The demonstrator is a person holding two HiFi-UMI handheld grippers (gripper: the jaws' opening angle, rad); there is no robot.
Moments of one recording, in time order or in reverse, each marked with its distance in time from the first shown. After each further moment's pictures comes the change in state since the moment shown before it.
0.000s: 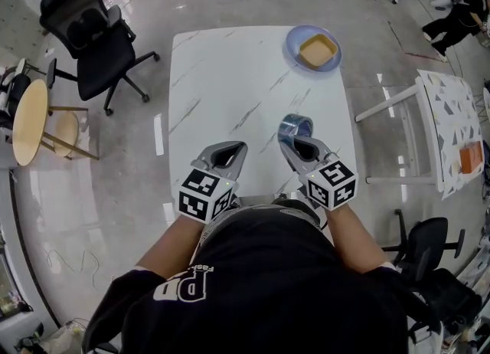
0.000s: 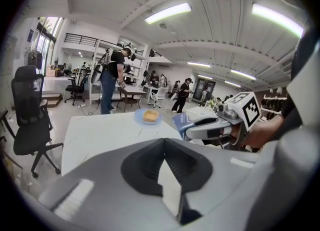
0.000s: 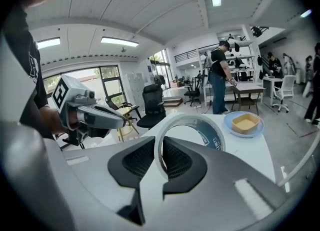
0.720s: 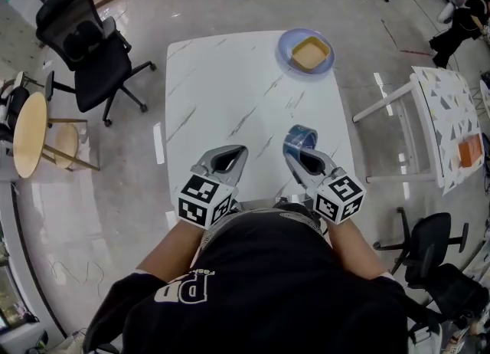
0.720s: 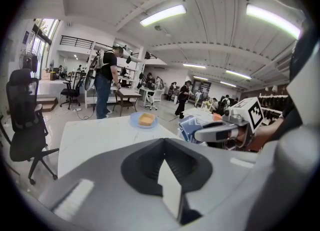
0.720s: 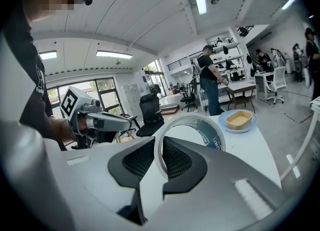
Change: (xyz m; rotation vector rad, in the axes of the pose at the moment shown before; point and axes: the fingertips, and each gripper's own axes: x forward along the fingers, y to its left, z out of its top) left arm 0.006 -0.013 0.014 0.038 -0.028 -0.036; right arm -0.037 -0.002 0.001 0.096 -0.118 -0.021
